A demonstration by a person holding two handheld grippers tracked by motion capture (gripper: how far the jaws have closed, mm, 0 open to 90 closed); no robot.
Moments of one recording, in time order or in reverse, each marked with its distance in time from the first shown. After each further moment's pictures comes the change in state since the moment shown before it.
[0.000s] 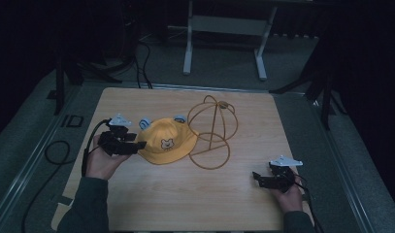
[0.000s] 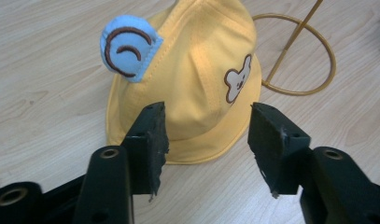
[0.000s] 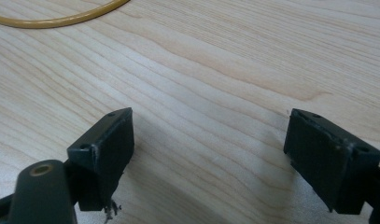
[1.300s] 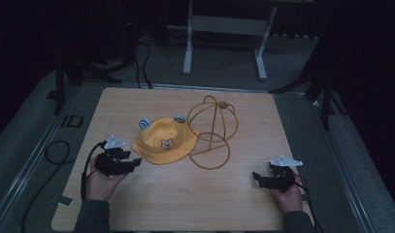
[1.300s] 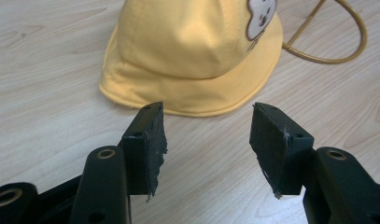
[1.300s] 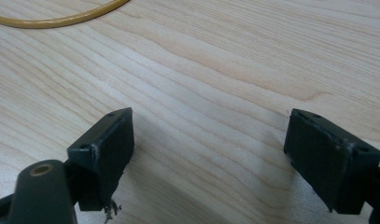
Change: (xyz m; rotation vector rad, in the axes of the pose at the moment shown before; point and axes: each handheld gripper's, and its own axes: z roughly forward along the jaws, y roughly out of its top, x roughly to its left) left arm -0.009 -0.064 0.016 -0.020 0.048 -0.084; right arm 0.000 0.000 0.000 0.001 0.000 0.000
